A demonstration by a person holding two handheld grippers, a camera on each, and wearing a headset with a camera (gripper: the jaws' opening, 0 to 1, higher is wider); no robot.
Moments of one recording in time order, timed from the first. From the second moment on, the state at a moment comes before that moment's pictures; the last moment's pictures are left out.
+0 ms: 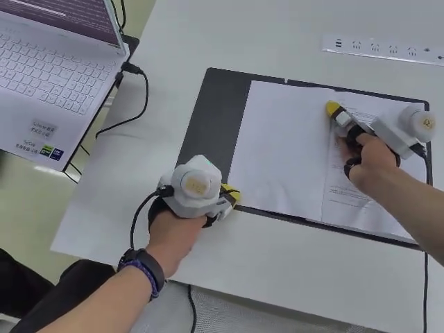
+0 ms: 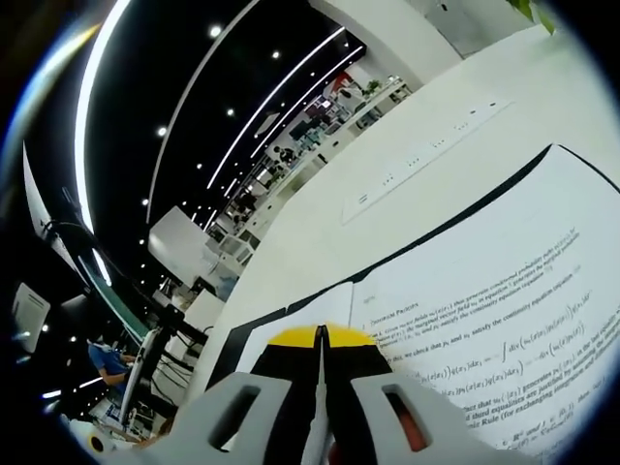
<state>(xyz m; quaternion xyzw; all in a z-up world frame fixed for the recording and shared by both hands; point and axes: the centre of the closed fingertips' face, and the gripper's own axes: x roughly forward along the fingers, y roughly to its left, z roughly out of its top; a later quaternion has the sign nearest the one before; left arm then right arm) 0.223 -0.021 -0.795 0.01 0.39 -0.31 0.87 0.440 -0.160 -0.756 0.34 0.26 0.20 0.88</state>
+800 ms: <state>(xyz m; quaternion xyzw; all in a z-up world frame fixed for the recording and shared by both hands) 0.224 -0.022 -0.796 0.02 0.39 -0.31 0.87 0.447 -0.160 -0.764 0.33 0.26 0.21 0.88</state>
